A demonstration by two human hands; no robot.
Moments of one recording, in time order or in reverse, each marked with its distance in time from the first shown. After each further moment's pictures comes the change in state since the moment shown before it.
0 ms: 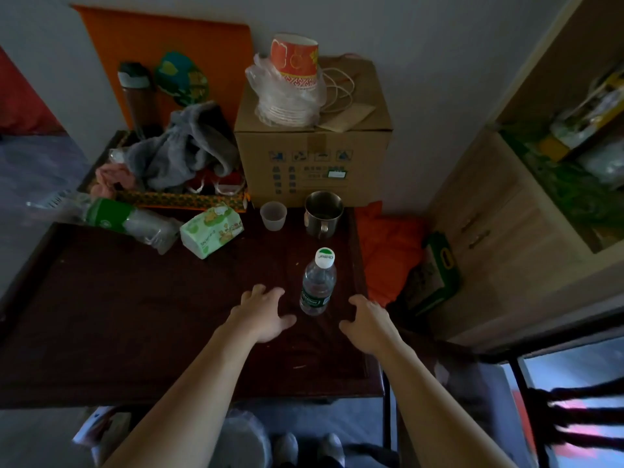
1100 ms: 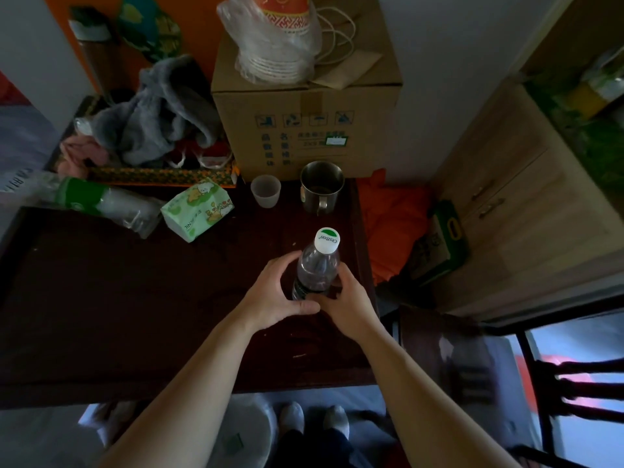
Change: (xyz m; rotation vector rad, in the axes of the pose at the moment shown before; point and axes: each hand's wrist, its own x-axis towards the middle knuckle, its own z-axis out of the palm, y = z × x) left_hand 0.038 -0.001 0.022 -0.623 0.054 0.297; right_hand 0.033 -0.010 0.031 0.613 0.057 -0.250
